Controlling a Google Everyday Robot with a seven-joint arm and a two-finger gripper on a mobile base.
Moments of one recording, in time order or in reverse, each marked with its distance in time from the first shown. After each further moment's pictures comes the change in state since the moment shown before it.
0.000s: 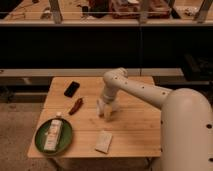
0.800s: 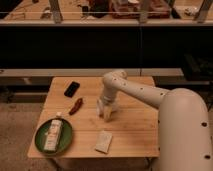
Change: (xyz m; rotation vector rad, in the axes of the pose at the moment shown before) arm 0.002 0.002 0.015 -0.018 0.008 0.011
